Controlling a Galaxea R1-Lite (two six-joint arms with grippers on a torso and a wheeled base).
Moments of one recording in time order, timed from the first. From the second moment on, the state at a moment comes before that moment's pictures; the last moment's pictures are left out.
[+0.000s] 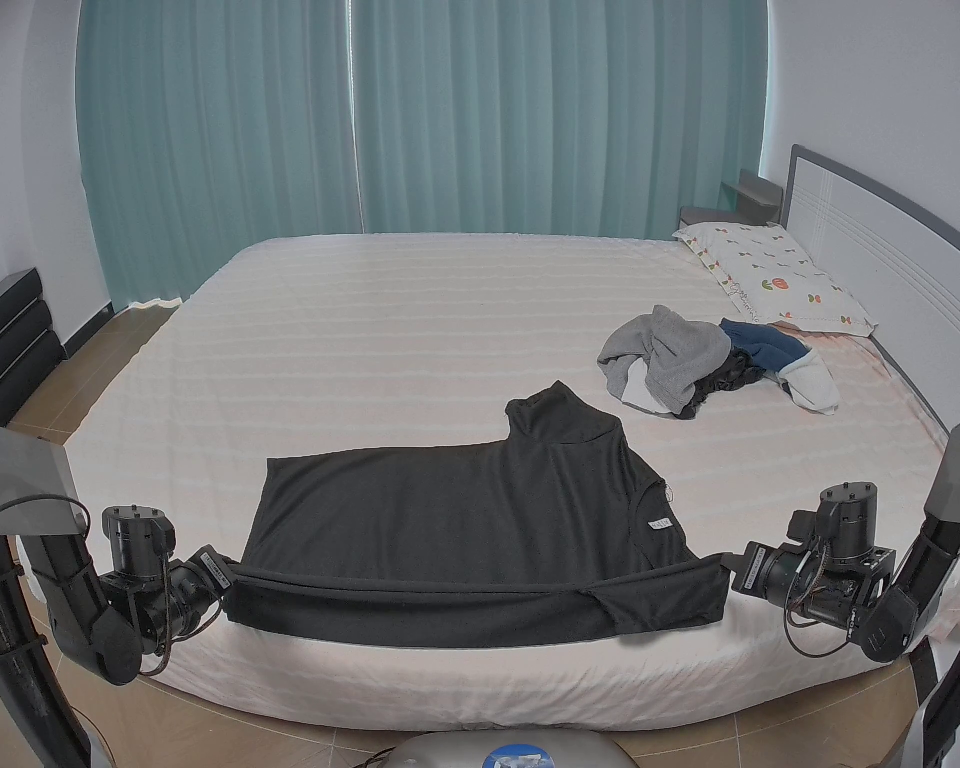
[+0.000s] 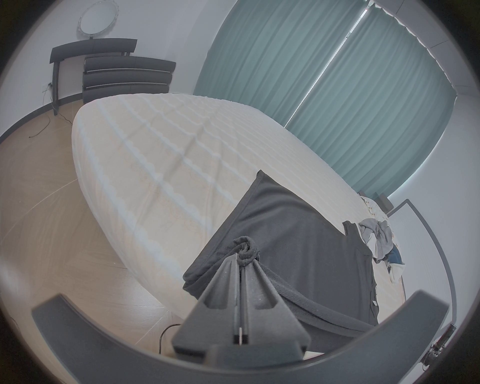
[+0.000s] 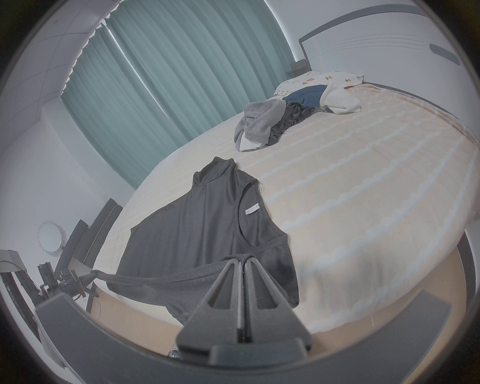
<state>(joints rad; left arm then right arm) -0.02 2.04 -0.18 -1.24 0.09 -0.70 0.24 1.95 -0.23 -1.17 0.01 0.53</state>
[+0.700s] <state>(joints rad) -0.02 2.21 -0.37 -1.24 0.10 -0.77 0.22 2.15 -0.47 -1.17 0.01 0.53</state>
